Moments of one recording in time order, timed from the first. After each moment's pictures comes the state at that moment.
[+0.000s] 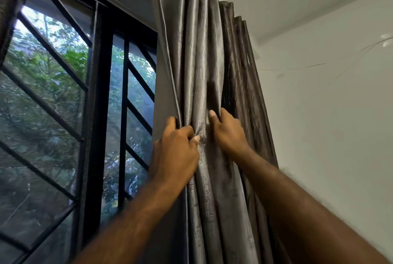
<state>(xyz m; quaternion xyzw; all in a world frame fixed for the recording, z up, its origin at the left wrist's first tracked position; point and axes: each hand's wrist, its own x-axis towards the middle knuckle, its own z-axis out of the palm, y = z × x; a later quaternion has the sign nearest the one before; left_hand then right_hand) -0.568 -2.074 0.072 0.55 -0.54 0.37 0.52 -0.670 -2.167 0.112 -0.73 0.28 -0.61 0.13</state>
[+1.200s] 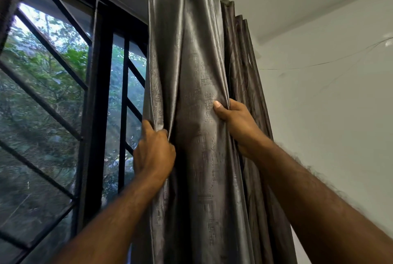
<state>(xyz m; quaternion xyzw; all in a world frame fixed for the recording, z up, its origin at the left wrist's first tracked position) -0.530 -2.090 0.079 0.69 -0.45 0.35 0.45 -0.698 -2.169 0.124 -0.70 0.06 -0.61 0.36</state>
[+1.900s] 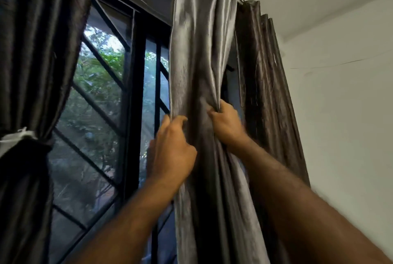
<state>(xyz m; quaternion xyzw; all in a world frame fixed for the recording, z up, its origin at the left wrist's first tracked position) -0.532 -2.014 0.076 0.61 -0.46 0.33 0.54 -0.617 -2.121 0.131 -0.74 0.15 -0.61 0.24</state>
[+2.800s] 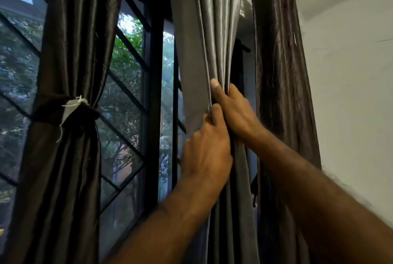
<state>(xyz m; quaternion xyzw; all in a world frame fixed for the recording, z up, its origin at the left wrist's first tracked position) -0.562 -1.993 0.030 0.66 -0.50 0.42 0.38 -0.620 -2.064 0.097 -0.76 0.13 -0.59 0.23</state>
